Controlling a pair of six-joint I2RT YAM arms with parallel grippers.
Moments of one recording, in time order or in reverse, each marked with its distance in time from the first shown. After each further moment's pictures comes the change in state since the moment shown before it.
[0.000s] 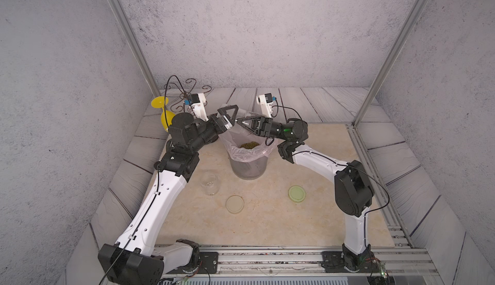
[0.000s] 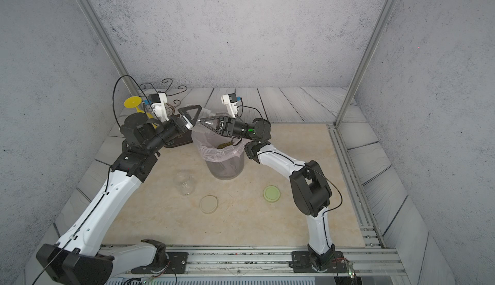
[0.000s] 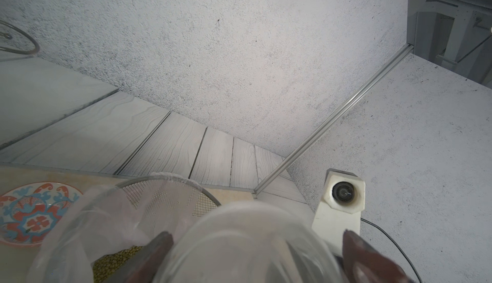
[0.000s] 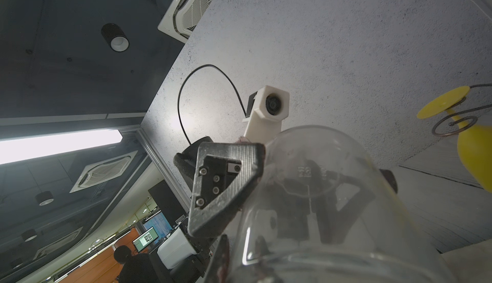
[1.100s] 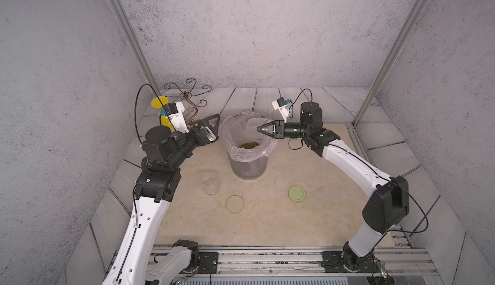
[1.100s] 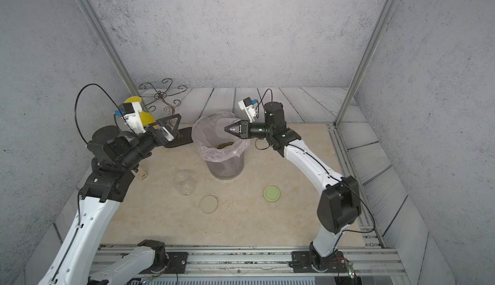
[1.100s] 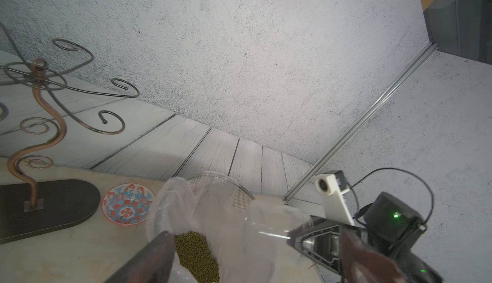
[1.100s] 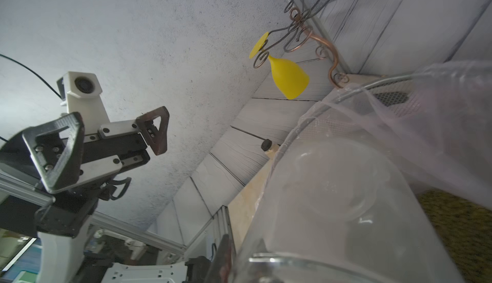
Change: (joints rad) left arm 0.100 -0.237 -0.030 -0.236 -0.044 0.146; right arm -0.155 -0.346 0.005 -1.400 0.034 -0.874
